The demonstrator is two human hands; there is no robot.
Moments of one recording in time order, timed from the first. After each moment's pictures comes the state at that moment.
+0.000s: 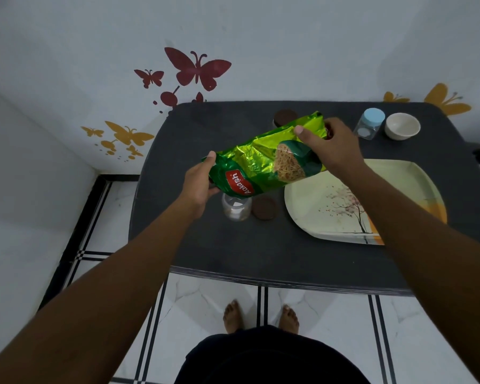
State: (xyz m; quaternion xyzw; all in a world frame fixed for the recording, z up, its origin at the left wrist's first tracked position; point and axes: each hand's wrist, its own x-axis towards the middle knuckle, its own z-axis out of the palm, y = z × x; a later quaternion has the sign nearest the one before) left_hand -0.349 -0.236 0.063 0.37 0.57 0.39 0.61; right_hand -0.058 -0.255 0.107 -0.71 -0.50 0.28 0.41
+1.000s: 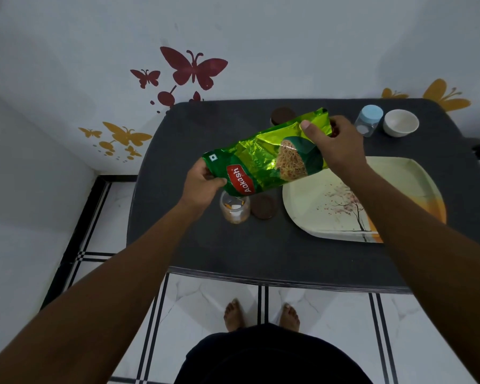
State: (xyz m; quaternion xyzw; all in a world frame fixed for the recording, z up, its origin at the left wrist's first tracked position) left_hand -0.342 -0.243 0.056 0.52 0.57 0.38 0.51; right_hand -0.050 -0.257 0.104 -0.72 -0.47 0.27 0.44
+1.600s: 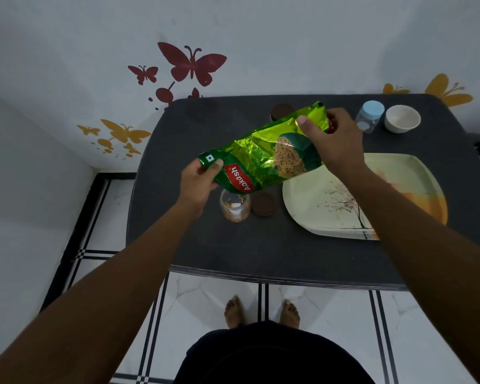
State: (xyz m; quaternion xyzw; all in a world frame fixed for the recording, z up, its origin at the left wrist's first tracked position) left_hand -0.340 -0.245 0.058 0.43 0.56 0.44 0.56; right_hand -0.061 -0.260 0.110 -0.72 -0.48 0.23 0.45
